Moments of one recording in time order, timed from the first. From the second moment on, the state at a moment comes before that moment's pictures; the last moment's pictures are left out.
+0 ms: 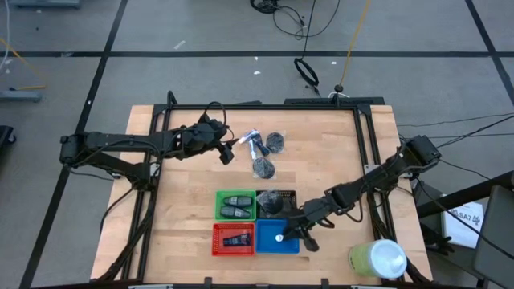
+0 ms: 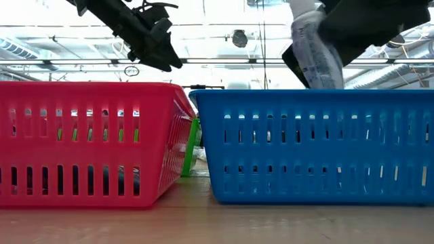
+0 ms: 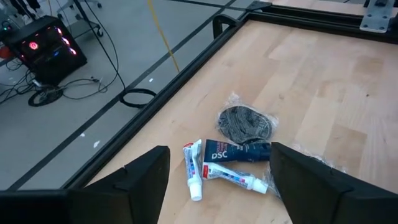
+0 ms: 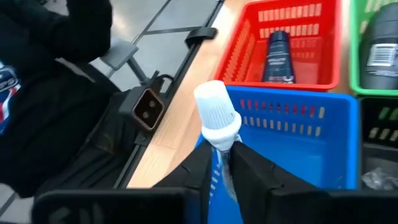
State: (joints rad) left arm 0.16 1.21 0.85 -0.17 -0.42 -0.11; right arm 0.44 1.59 0.76 0.36 -0.16 0.34
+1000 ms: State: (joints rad) left arm 0.16 1.36 0.85 -0.13 -0.42 -0.17; right arm 0.26 1.51 0.75 0.40 -0.15 0.06
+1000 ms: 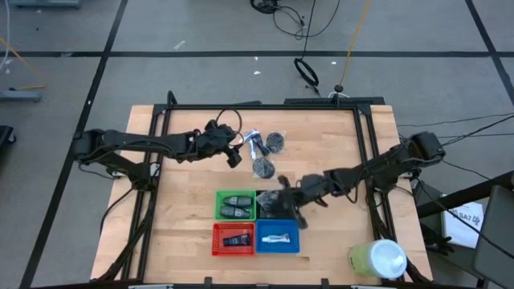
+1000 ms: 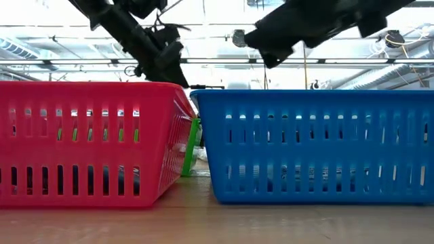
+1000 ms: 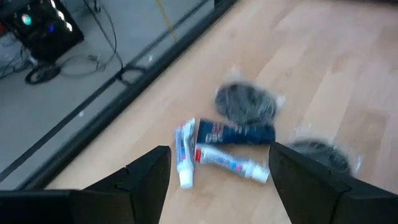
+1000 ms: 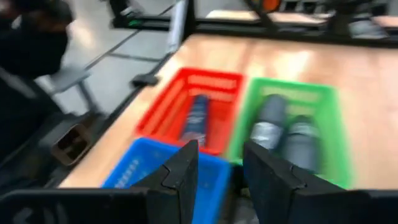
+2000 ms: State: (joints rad) left arm 0.38 1.70 0.85 0.04 -0.21 -0.11; right arm -0.04 1.26 0.47 0.65 0.13 -0.16
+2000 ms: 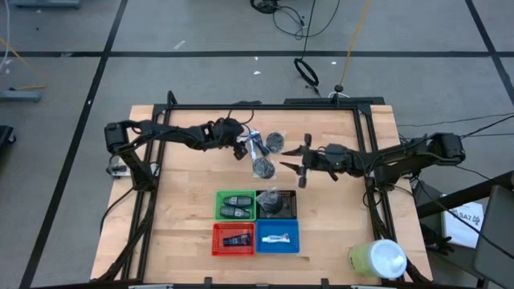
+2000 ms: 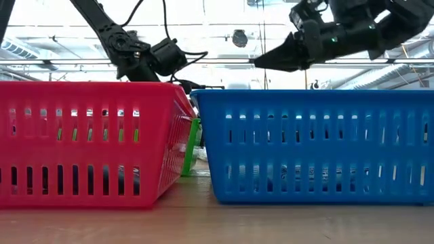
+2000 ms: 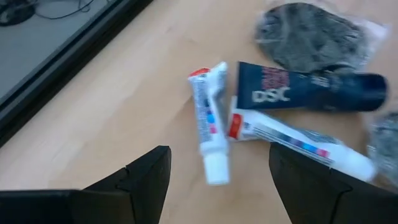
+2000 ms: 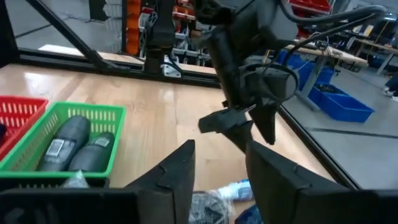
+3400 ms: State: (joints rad) left arm 0.42 1.94 1.08 -0.18 -0.22 -0.08; right arm -0.04 1.26 0.45 0.69 0.13 -0.16
